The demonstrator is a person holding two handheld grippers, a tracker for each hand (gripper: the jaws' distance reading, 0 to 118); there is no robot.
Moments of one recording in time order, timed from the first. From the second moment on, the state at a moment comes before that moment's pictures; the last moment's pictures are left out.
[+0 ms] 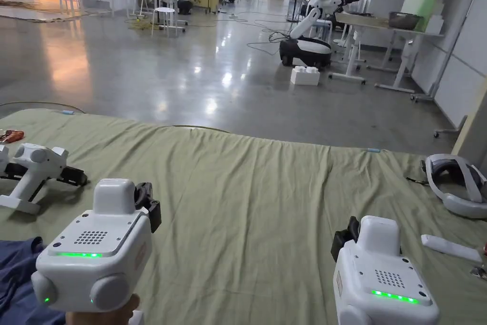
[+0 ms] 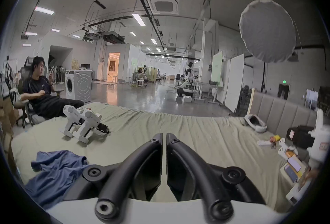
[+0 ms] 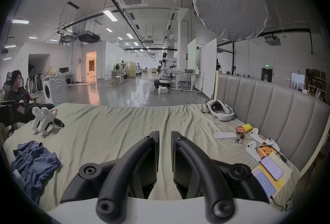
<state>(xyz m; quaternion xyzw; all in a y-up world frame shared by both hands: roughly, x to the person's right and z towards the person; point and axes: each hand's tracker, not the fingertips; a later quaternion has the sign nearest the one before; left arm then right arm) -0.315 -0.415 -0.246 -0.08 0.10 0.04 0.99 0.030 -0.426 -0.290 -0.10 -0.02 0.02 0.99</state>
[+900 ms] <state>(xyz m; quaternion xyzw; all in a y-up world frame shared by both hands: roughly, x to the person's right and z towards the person) -0.562 -0.517 -0.167 -0.49 0.17 0.11 0.85 -0.032 -0.467 -0.300 -0.22 0.11 0.09 0.96</state>
